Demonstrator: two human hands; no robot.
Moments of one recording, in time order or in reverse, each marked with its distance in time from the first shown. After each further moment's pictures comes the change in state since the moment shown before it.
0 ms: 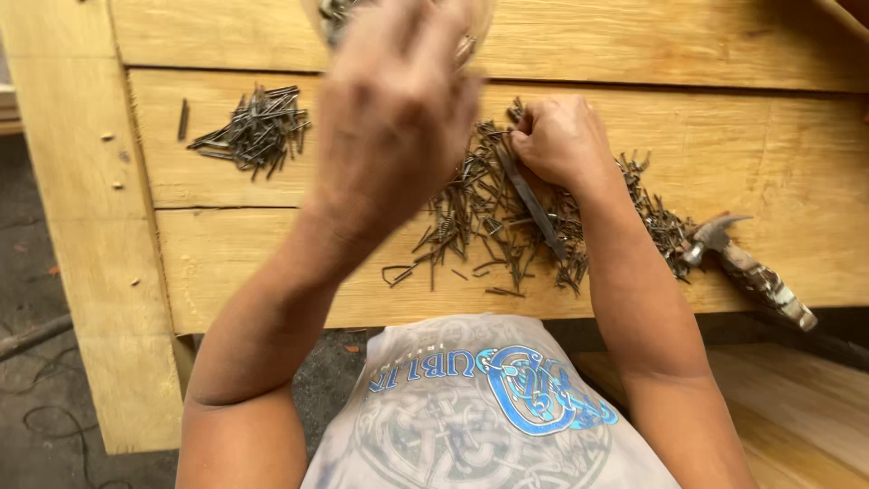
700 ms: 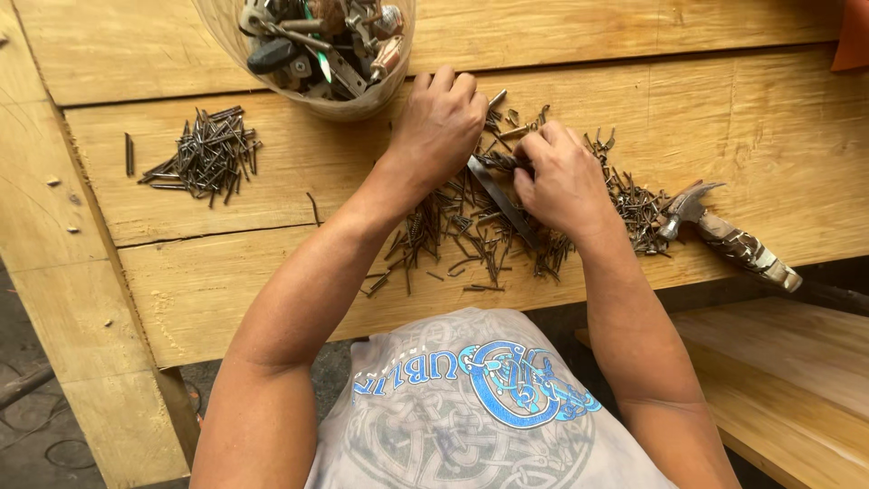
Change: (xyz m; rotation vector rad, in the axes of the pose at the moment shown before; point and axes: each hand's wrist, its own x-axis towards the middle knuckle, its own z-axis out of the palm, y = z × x) left_hand -0.045 -0.008 0.205 0.107 -0.389 0.205; right_hand -0.073 0.040 0.011 0.041 0.302 -0.178
